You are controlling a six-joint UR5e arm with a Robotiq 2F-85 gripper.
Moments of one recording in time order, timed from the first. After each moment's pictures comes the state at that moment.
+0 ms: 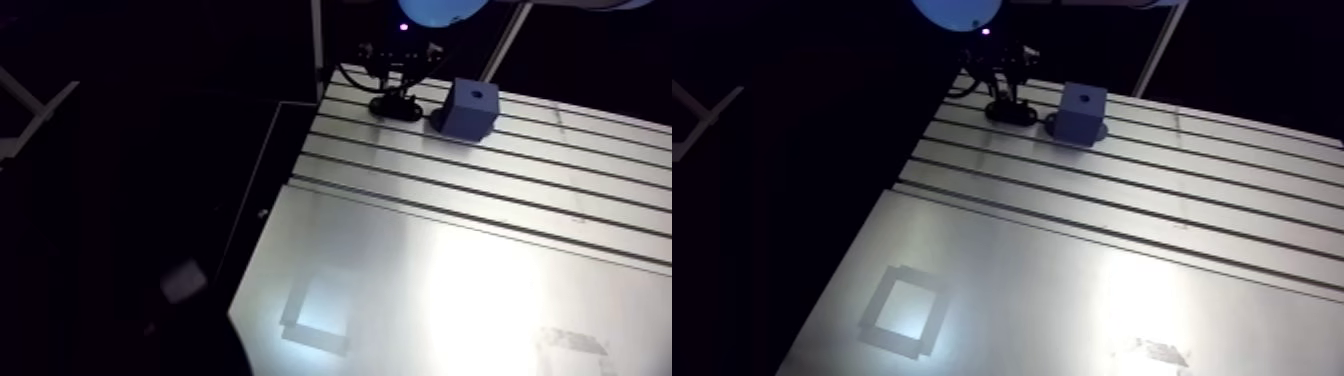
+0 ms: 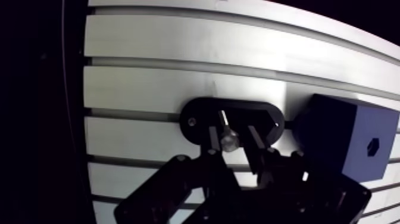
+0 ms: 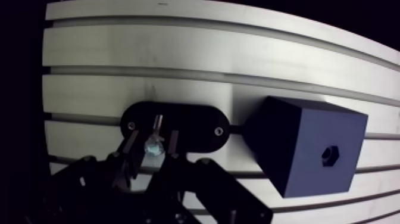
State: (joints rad) arm 0.24 -1.02 1.69 -2.39 -1.66 -1.43
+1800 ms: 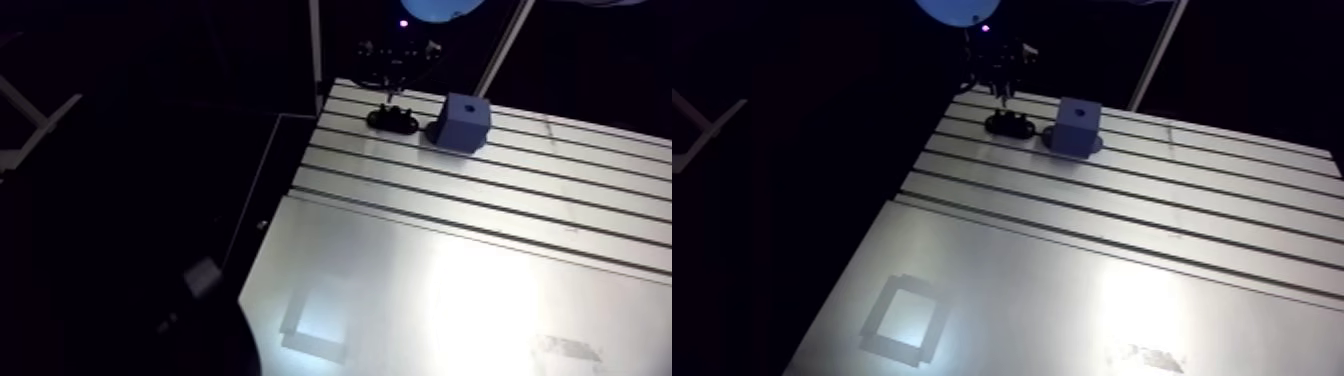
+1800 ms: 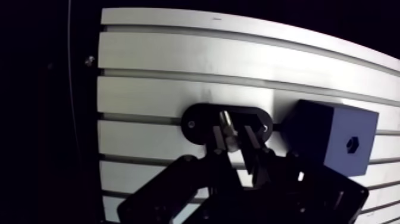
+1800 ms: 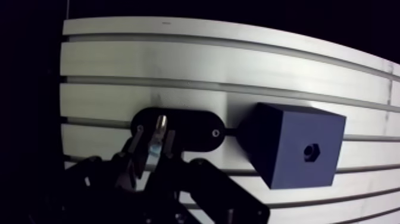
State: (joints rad) arm 0.24 -1.07 1.68 -2.38 -1.65 -1.43
